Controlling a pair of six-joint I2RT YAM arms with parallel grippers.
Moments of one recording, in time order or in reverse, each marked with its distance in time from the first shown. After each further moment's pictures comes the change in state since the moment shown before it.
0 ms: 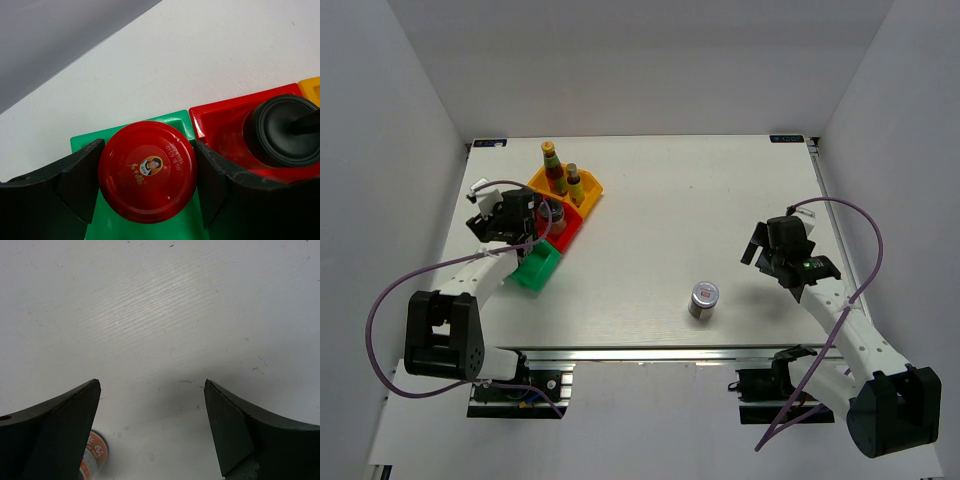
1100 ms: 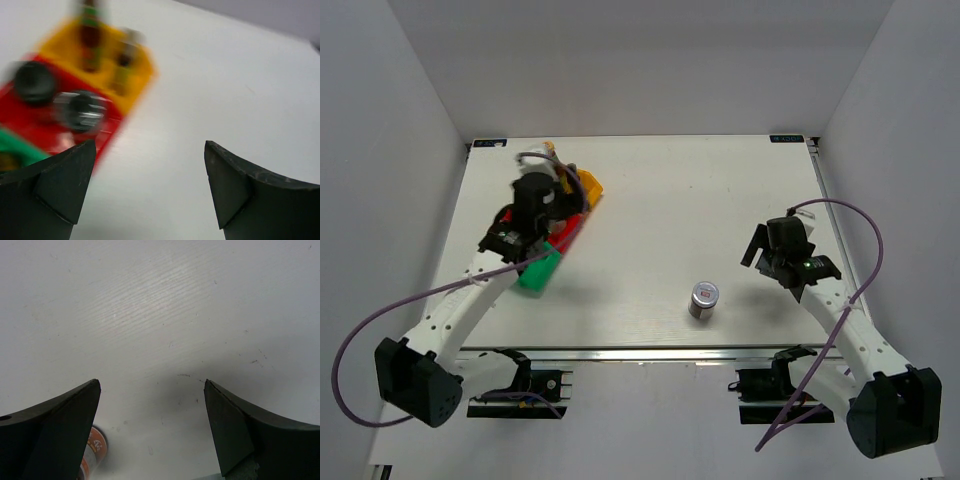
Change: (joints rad) left arm -0.246 -0.216 0.235 -0.185 0.512 0.104; right arm 0.000 -0.008 0.003 -0.025 -0.006 0.010
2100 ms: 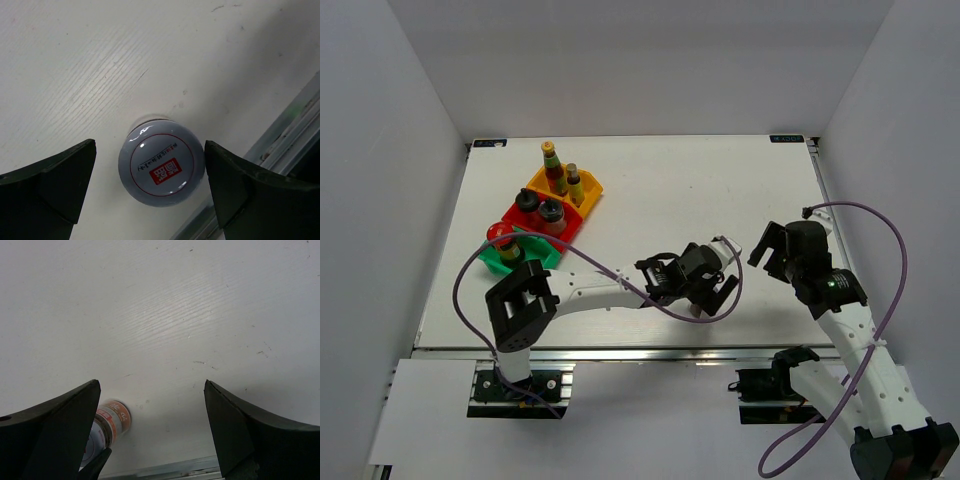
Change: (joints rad) left arm -0.821 0.654 0.249 0.095 0.170 0.185; right arm 0.000 -0.197 0.082 -0.161 -0.069 0.031
